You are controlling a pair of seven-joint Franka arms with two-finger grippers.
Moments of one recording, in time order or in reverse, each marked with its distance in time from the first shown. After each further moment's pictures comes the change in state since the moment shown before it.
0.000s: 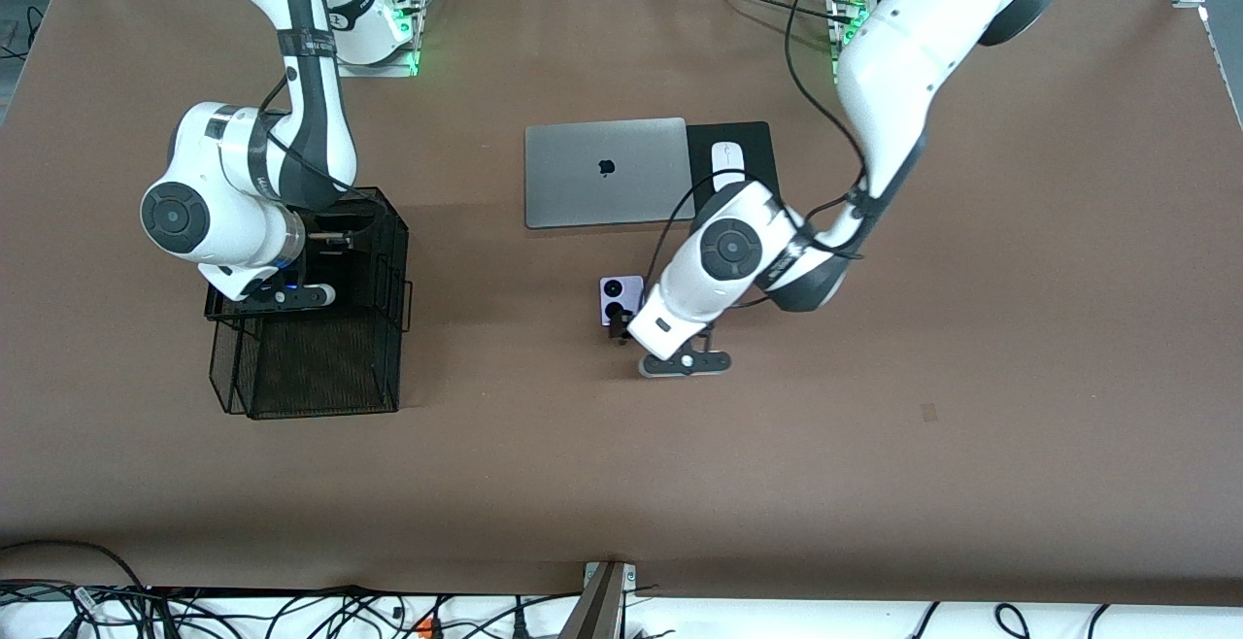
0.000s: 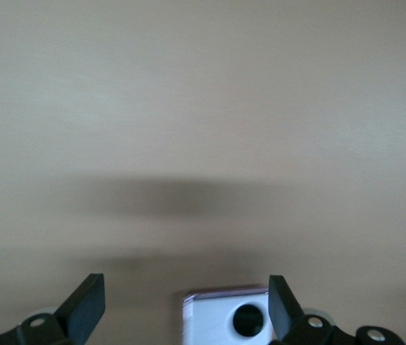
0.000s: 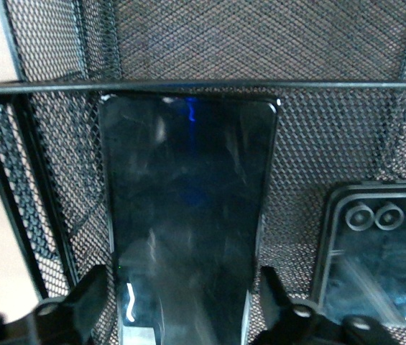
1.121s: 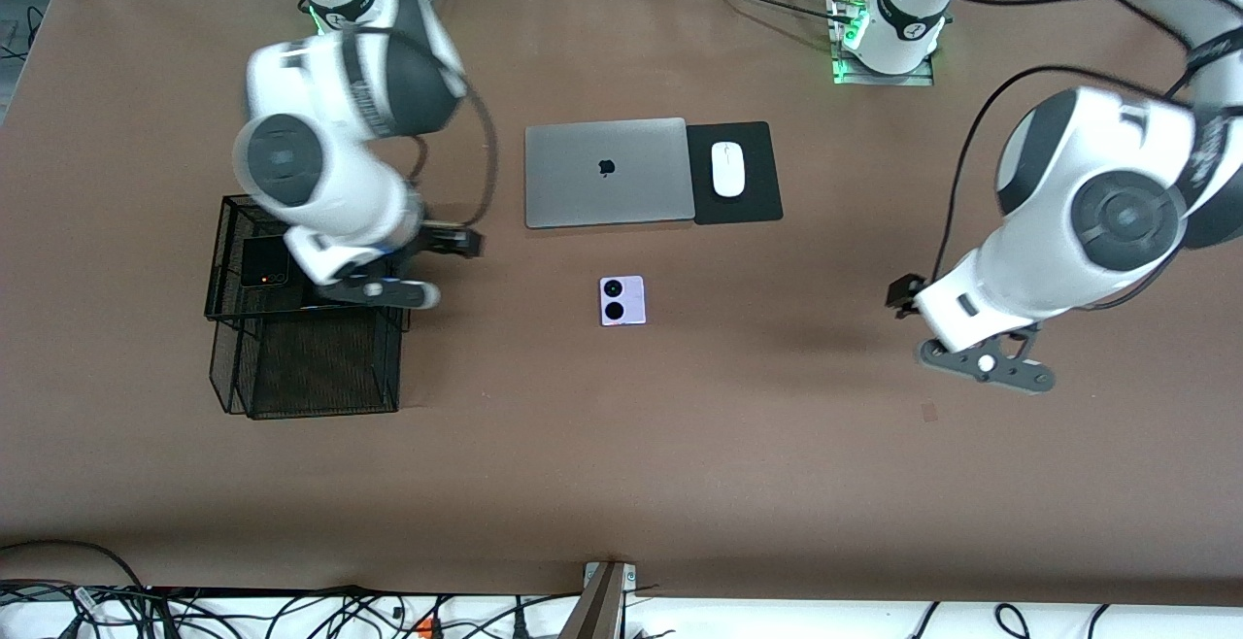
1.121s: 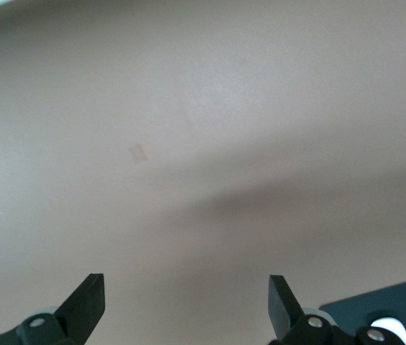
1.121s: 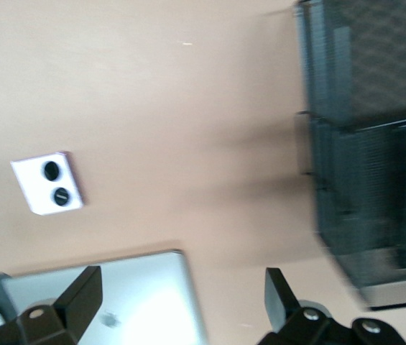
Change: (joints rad) left arm 0.366 -0.415 0.015 0.006 0.067 -0.583 0.752; right arm -0.002 0.040 0.280 0.514 0.003 -0.194 0.662
